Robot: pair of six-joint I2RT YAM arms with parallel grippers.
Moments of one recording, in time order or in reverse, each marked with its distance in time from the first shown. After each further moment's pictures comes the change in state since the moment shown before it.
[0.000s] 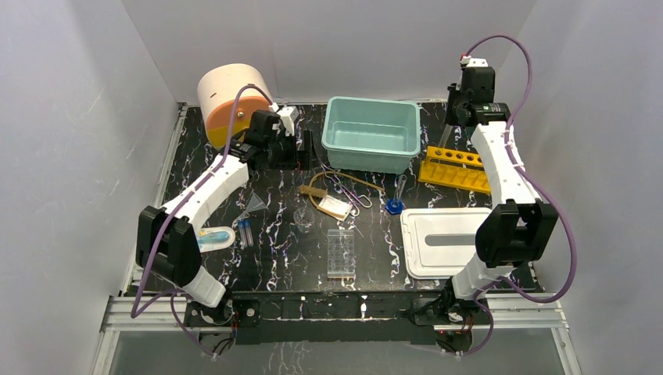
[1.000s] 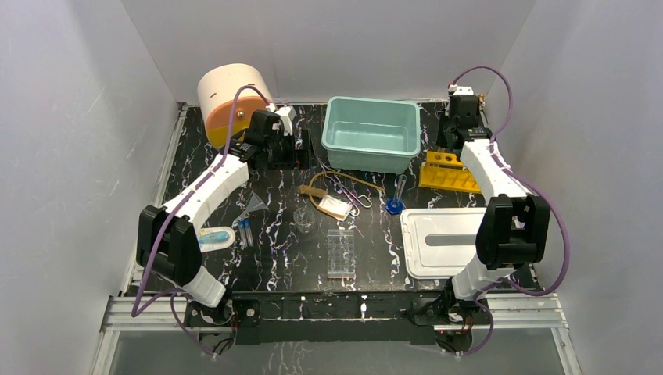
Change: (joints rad) left arm 0.004 0.016 0.003 -0.019 -0.051 -0.040; right arm 0.017 -0.014 -0.307 0.242 0.022 -0.023
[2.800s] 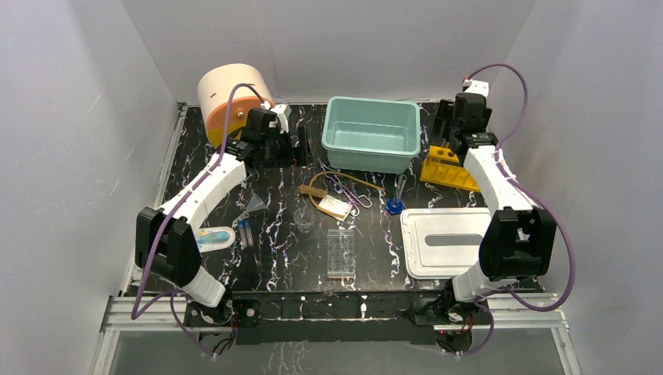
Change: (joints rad) left arm 0.018 -0.009 0.017 -0.025 -0.035 0.002; right arm 0.000 -0.080 -0.089 0.137 0.122 0.089
